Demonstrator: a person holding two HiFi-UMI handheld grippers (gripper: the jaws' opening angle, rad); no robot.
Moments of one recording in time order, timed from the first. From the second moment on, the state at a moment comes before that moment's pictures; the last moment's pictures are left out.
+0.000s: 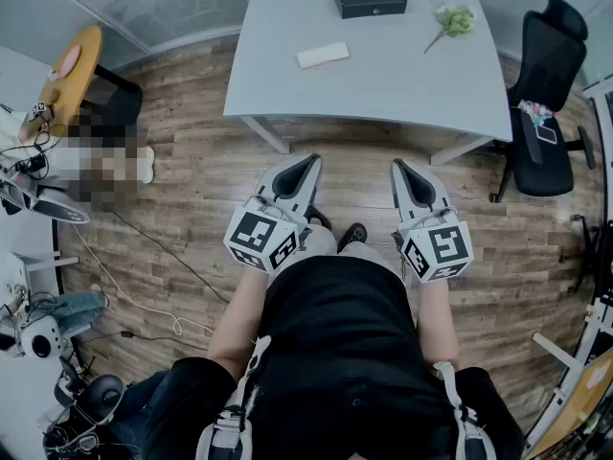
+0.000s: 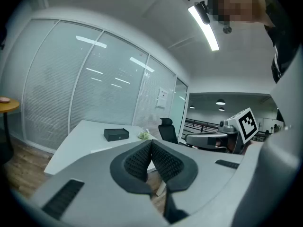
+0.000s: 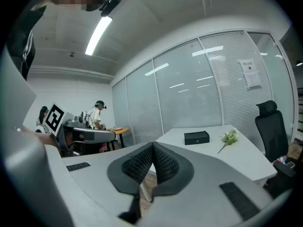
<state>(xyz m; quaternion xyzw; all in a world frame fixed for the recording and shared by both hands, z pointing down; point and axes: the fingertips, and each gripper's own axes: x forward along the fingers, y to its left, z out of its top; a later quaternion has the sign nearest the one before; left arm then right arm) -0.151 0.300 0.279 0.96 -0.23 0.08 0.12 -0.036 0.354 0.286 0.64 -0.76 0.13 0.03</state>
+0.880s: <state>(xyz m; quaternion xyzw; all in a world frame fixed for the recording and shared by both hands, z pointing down) -0.120 0.302 0.324 0.96 -0.19 0.11 0.19 -0.015 0.355 0.319 0.65 -0.74 0.16 0.01</state>
